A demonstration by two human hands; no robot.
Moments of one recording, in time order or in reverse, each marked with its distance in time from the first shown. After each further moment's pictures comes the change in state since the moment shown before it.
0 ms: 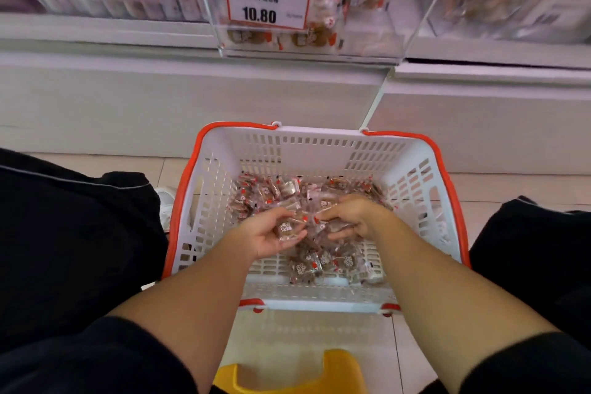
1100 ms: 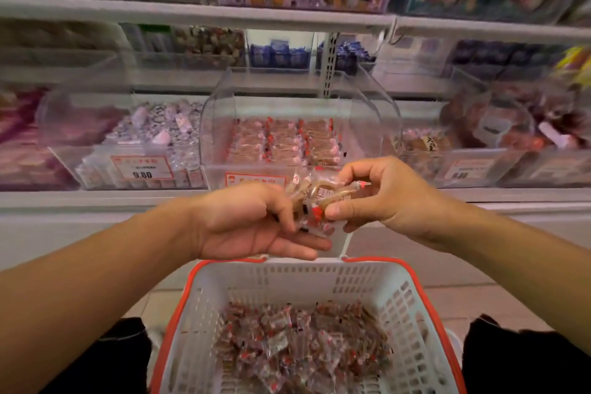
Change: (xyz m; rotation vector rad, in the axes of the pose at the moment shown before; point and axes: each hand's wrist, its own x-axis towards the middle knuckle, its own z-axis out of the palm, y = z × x) left_hand -0.234 0.161 0.161 0.722 -0.621 0.275; right_hand -0.235 -0.190 -0.063 -0.133 -0.091 -1.022
